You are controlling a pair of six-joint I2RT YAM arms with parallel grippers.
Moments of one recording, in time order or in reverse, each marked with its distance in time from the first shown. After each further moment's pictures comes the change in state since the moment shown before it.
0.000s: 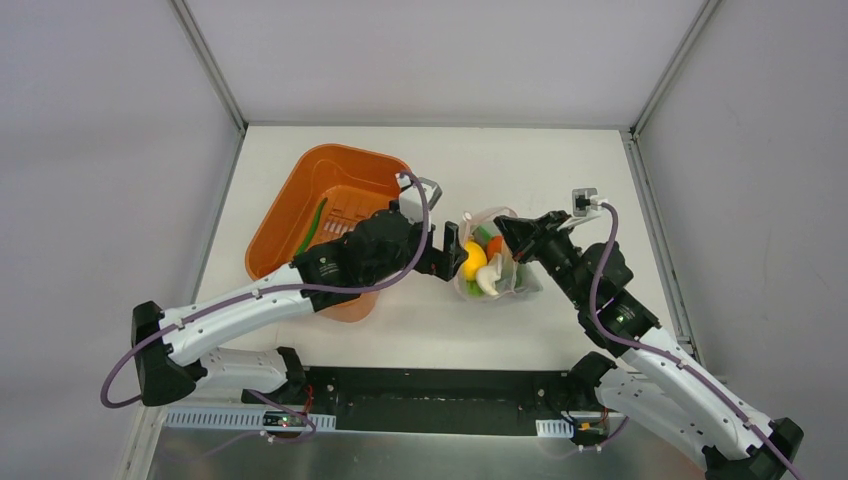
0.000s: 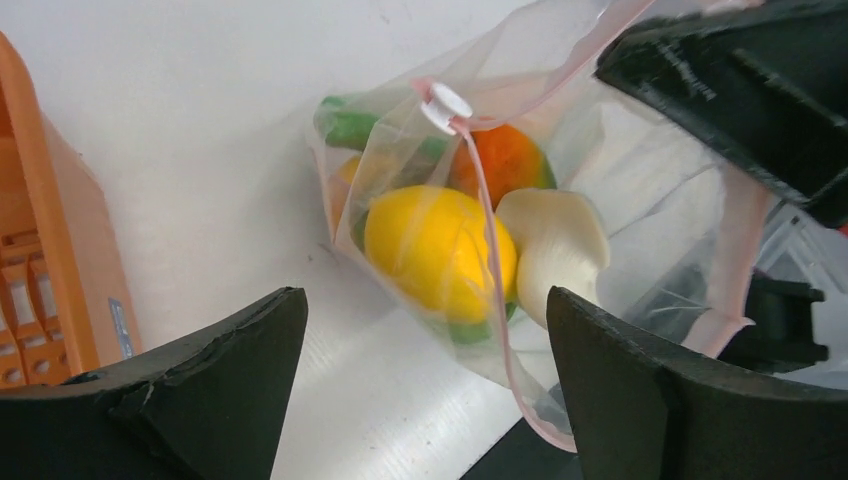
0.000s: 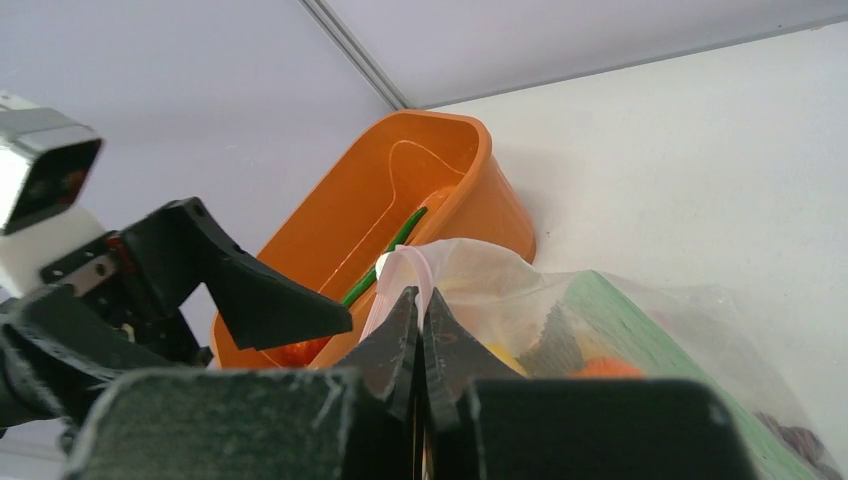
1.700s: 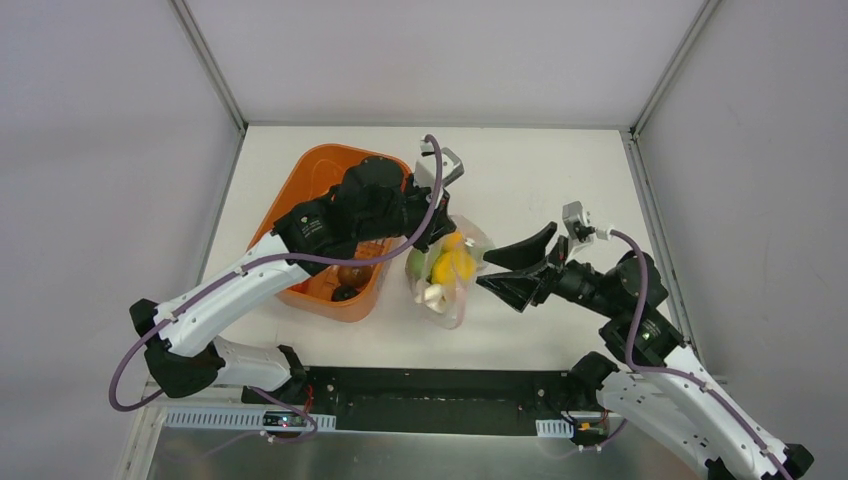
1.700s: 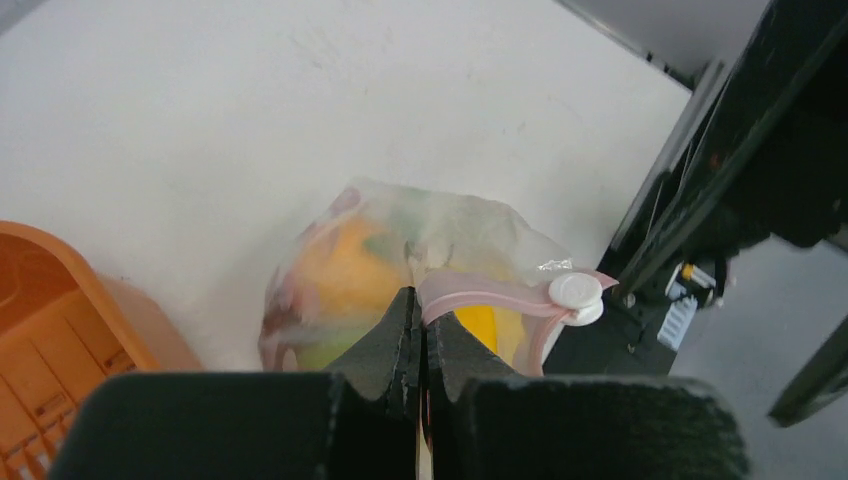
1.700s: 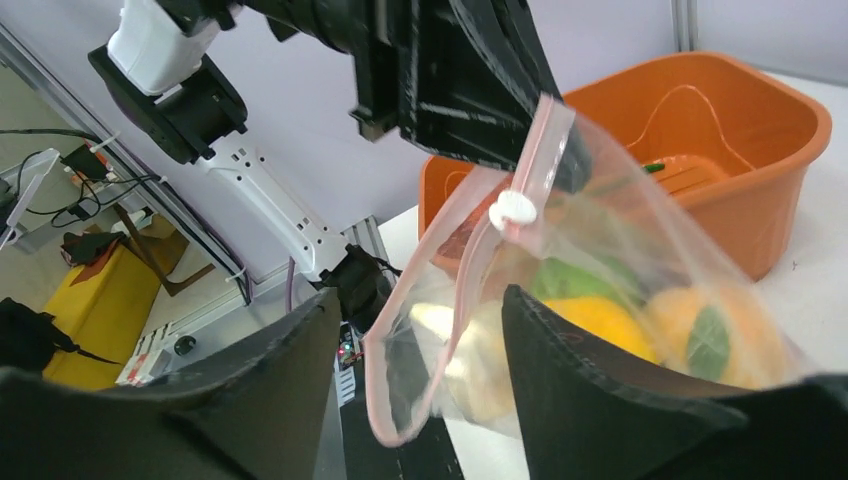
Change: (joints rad) left arm 0.098 0.137 0.410 -0.287 0.336 0.290; right arm 0.000 -0.117 0.048 -0.042 -0.631 -0.097
